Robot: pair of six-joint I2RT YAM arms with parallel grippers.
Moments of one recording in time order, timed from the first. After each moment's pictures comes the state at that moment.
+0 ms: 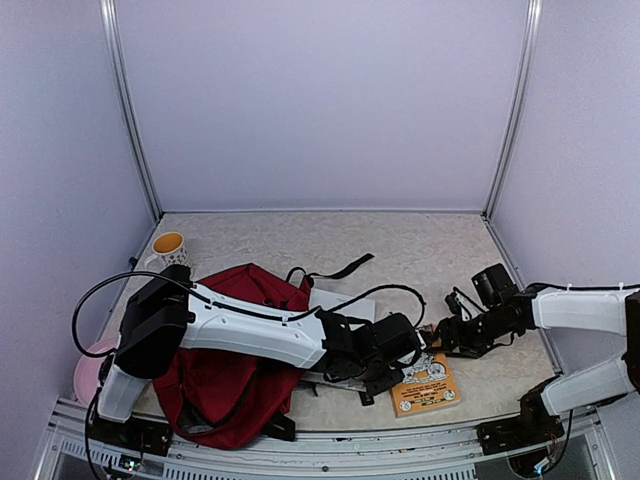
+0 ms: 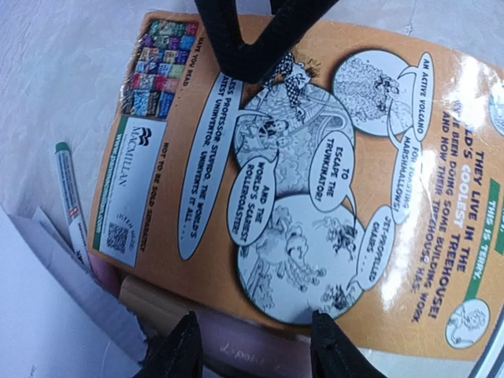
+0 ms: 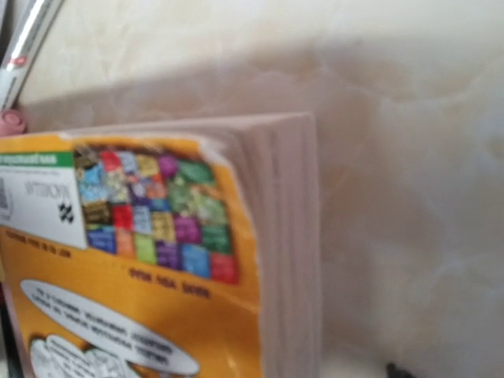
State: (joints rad) left arm -1.34 2.20 1.65 -0.43 -0.26 -0.03; right arm 0.36 1.25 0.50 -0.38 -0.44 0.44
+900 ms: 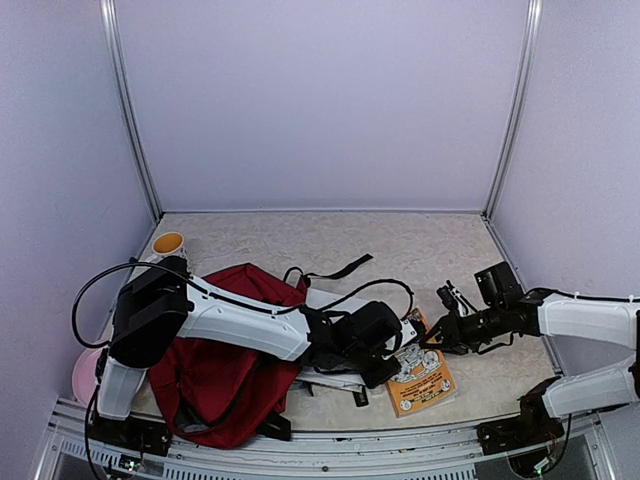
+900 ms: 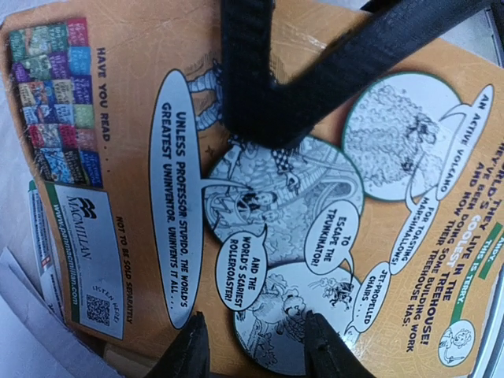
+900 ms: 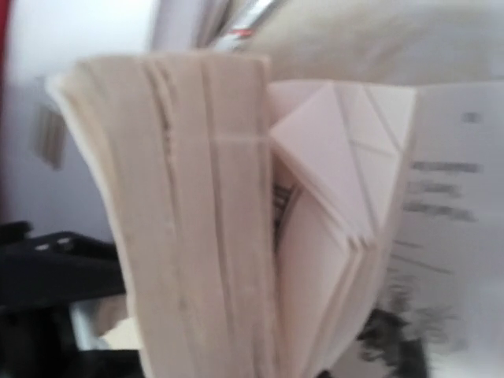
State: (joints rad) left arm -1.27 2.20 1.52 -0.18 -0.09 -0.03; right arm 0.40 1.15 0.46 -0.25 -0.67 0.52
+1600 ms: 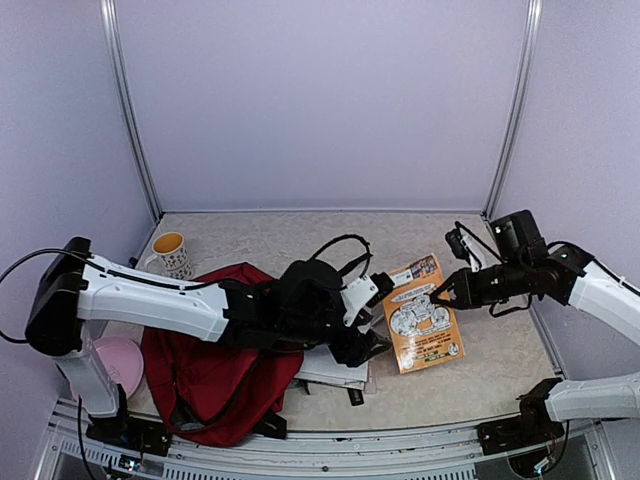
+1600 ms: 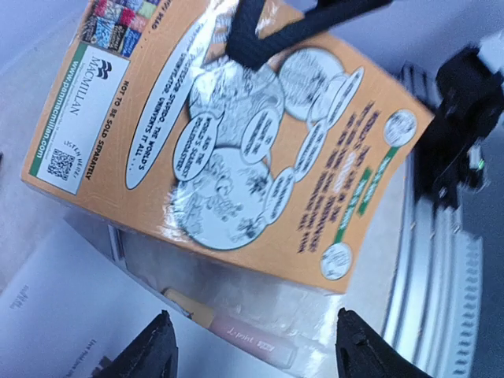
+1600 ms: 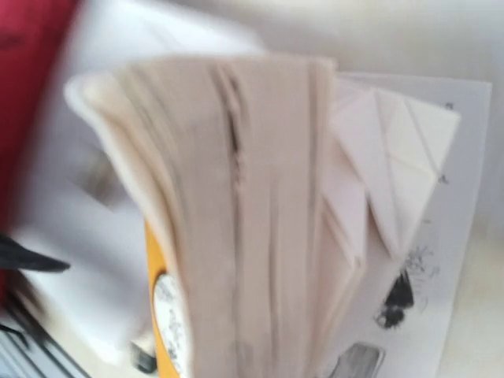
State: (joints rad) left arm -1.22 1.81 1.19 0.03 0.03 -0.10; right arm 0.50 1.04 0.81 -0.62 -0.38 0.36
